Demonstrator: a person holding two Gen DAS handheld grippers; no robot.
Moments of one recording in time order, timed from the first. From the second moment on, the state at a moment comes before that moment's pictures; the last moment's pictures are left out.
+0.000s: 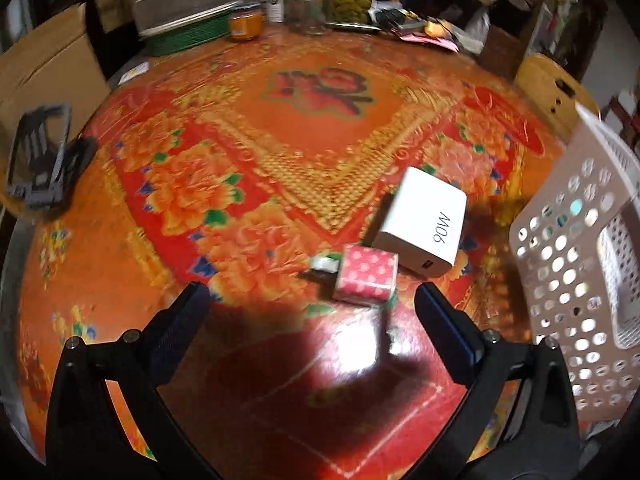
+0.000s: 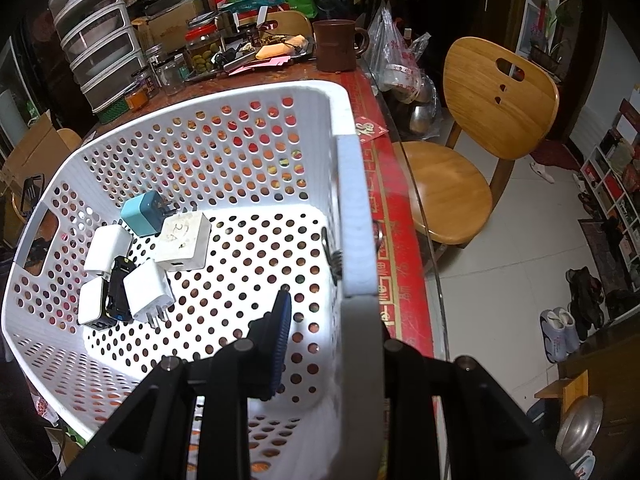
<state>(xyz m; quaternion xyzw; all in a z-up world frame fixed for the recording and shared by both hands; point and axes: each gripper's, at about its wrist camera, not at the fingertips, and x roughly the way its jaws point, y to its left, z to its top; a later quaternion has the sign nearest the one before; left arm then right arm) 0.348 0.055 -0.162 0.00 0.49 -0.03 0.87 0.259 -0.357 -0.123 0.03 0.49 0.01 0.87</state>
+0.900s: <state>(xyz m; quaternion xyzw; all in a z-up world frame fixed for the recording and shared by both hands) 0.324 0.033 -0.143 0.07 0.43 0.02 0.90 0.259 -0.353 -0.122 0.03 0.49 0.02 0.87</state>
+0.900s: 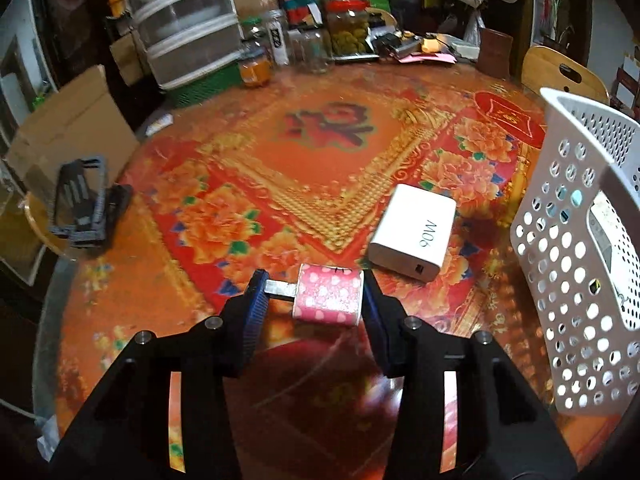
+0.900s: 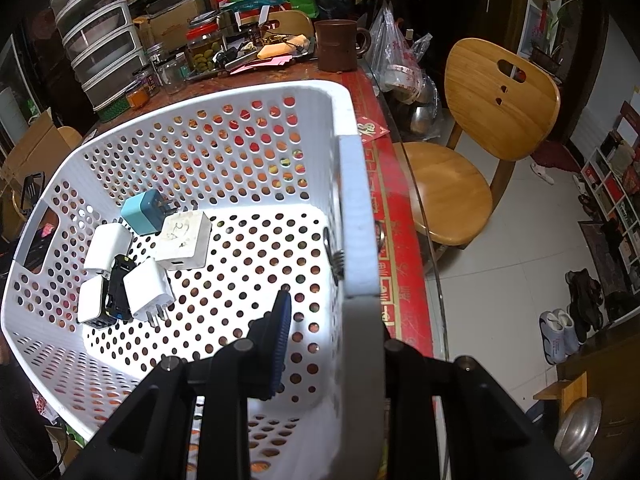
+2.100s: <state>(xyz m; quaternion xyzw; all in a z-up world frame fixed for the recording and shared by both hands) 0.307 -0.196 -0.083 0.18 0.49 -0.18 0.83 0.260 -0.352 -0.121 0.03 0.49 0.02 0.87</state>
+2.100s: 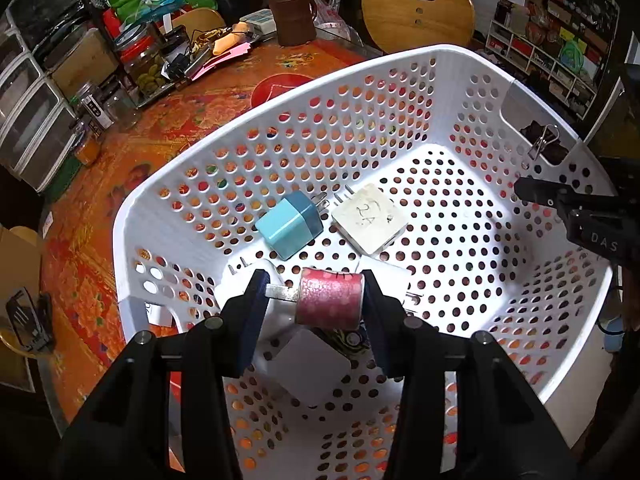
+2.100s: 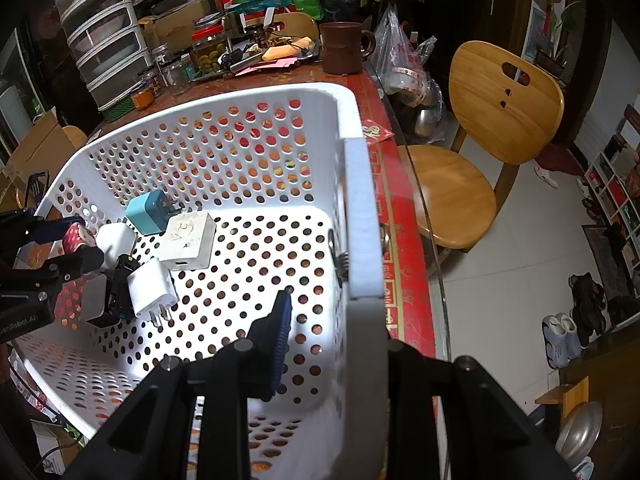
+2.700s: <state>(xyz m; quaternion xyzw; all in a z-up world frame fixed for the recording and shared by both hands) 0.305 -0.208 -0.088 0.22 0.49 -0.18 0.83 0.259 -0.352 -0.121 0.03 0.48 0.03 0.87</state>
